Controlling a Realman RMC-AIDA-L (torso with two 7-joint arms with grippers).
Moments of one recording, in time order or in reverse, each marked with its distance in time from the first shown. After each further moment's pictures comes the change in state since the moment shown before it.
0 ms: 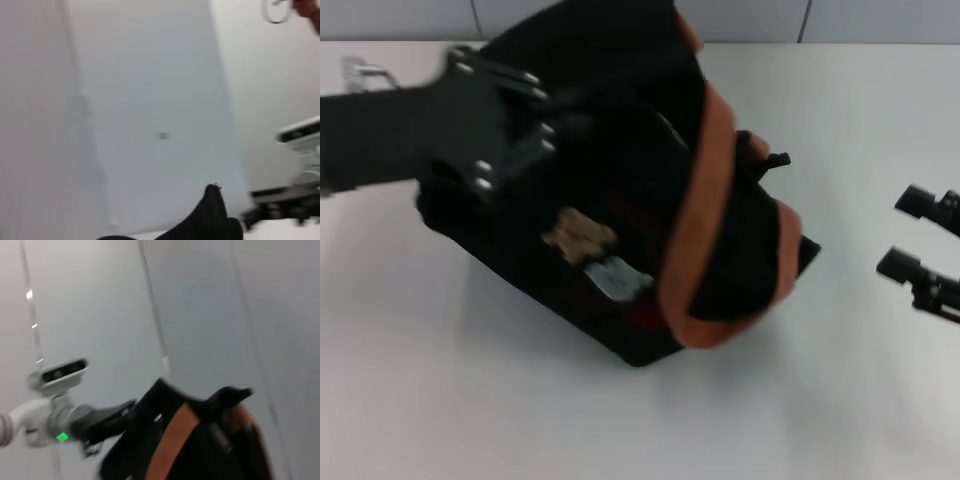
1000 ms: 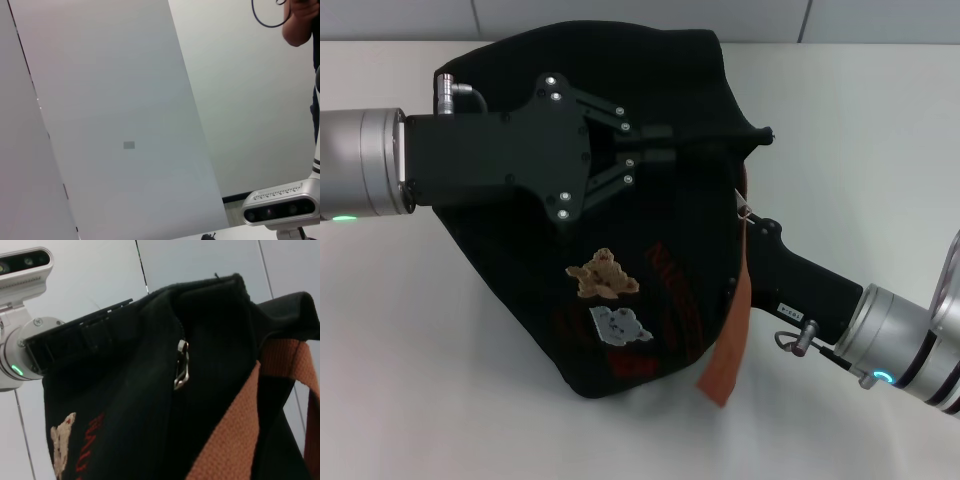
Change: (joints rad) left arm -0.009 -0.004 0.217 -0.040 -0.093 -0.098 0.073; right arm 0.239 0.049 0.064 0.584 -0.047 0.552 -0.454
